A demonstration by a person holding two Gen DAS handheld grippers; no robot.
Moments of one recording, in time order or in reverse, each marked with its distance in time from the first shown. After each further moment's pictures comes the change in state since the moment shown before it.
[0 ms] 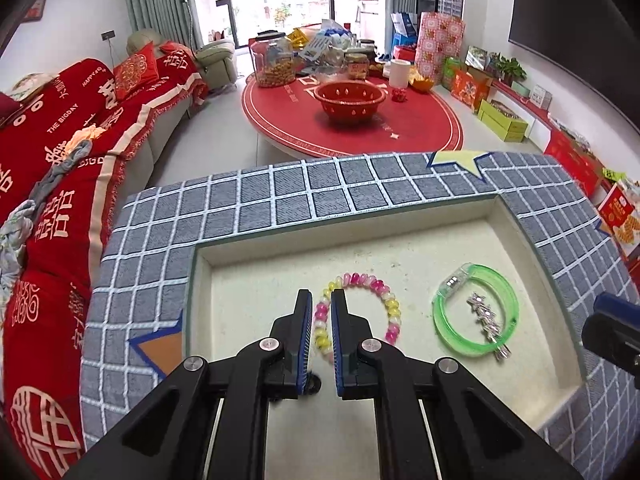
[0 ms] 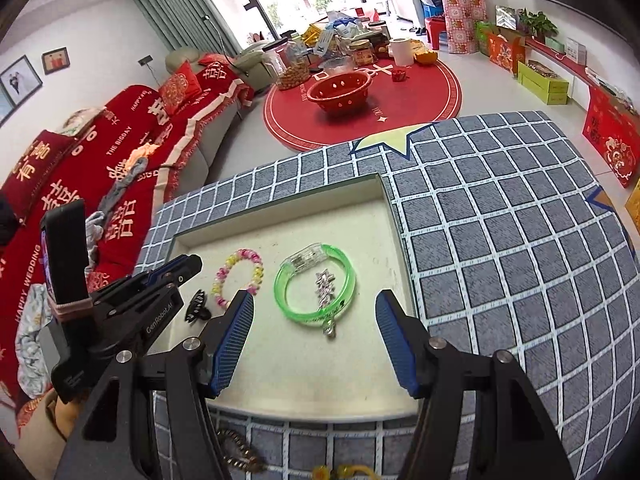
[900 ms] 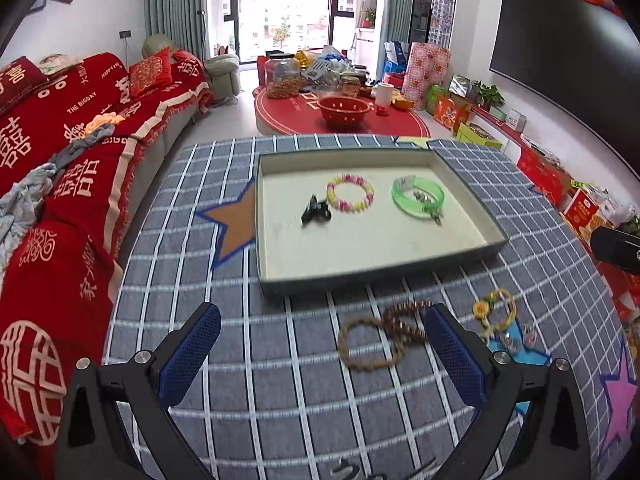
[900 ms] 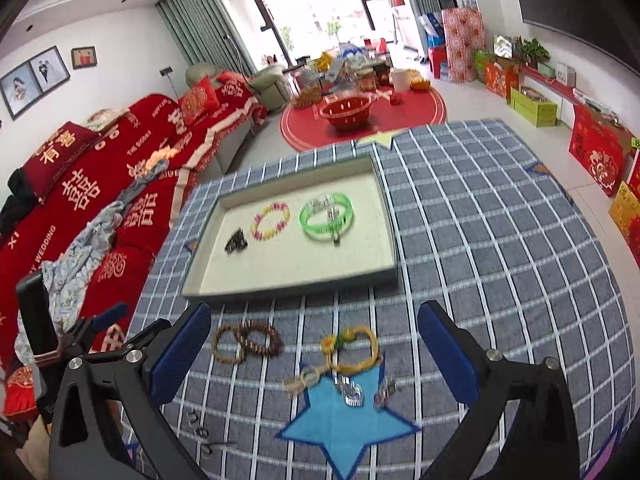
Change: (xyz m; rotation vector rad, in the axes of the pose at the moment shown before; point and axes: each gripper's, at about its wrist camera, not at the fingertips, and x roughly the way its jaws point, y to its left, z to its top) left arm -0.126 0.031 -0.148 -0.040 -0.091 -0.066; right arm -0.115 0.014 -0.107 -0.052 -0.083 -0.003
